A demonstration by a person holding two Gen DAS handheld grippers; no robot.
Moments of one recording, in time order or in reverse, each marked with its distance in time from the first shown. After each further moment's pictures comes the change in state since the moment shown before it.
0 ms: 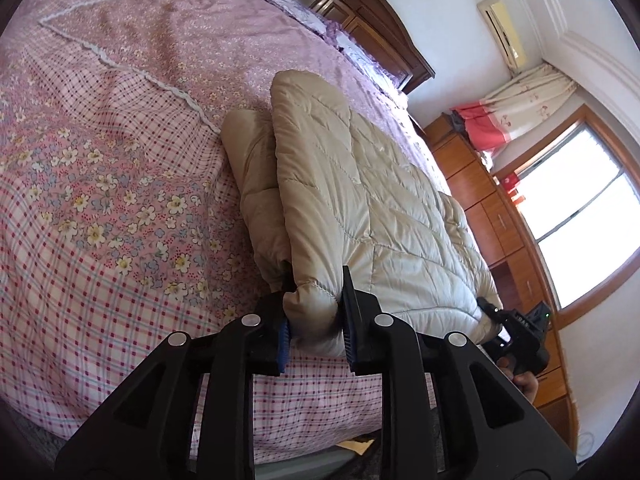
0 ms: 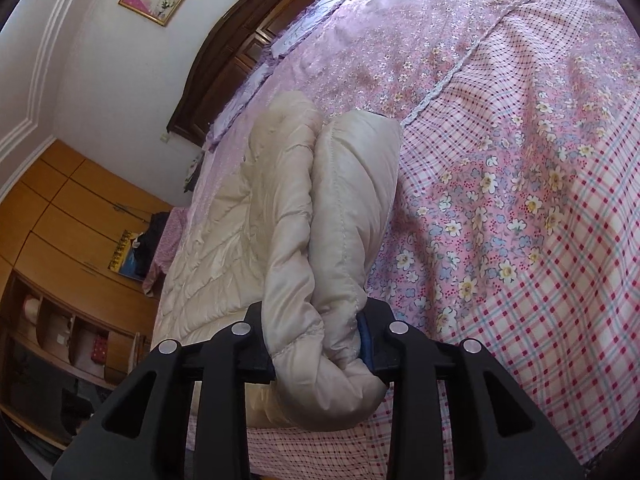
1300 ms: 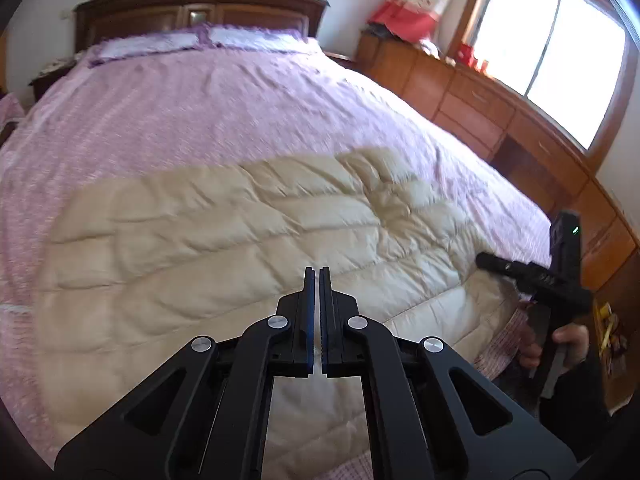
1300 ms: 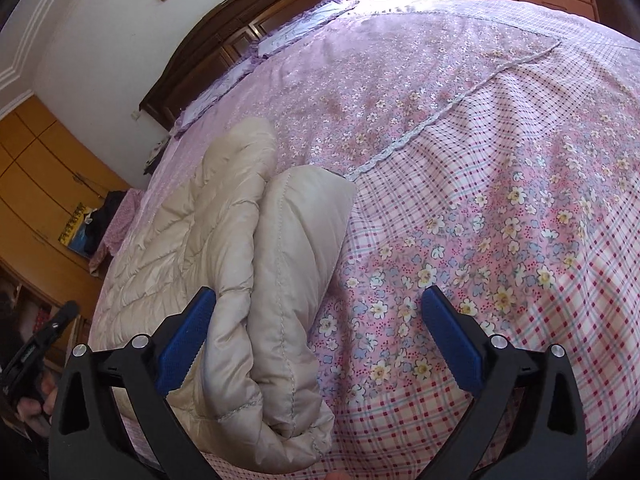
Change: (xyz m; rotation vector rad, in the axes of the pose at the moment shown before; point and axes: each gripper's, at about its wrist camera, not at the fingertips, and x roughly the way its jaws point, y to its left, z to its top) left arm 0.114 -0.196 0.033 0.598 0.142 0.060; right arm 0.021 -0.008 0.040 -0.175 -0.028 -0.179
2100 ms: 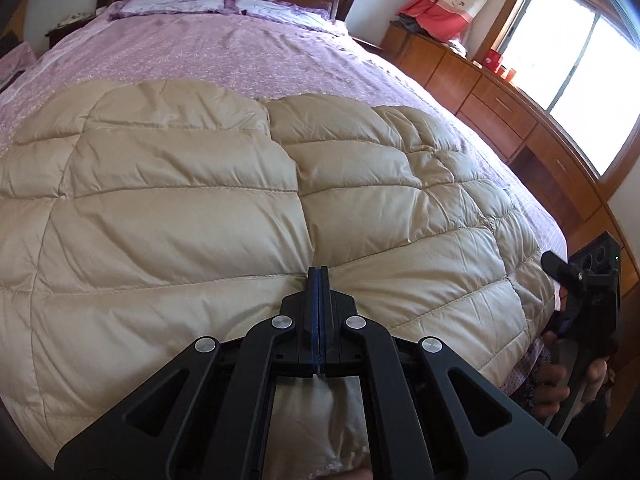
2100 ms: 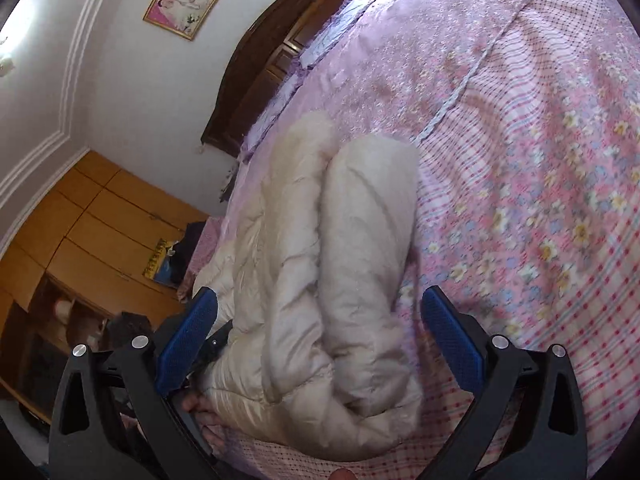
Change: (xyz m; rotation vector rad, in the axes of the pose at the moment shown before) left arm 0.042 0.012 -0.037 -0.134 0.023 0.015; right arm 0.007 -0.003 -0.028 0.174 -0.006 0.335
